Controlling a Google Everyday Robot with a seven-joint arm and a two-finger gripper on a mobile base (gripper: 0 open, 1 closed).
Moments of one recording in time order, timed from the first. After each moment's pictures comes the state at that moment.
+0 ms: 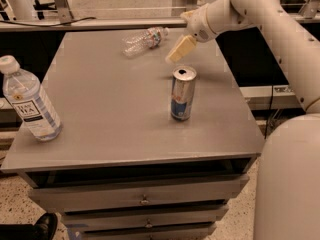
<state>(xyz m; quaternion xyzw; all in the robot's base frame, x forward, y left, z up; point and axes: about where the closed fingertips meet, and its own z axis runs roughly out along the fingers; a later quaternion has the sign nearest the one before) 0.776 -0.057 0.896 -0.58 0.67 0.12 0.44</state>
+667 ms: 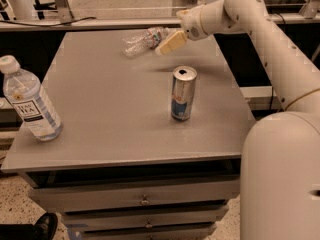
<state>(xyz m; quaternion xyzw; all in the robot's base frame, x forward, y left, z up) 0.814 -0.037 0.898 -0.52 0.68 0.18 0.49</state>
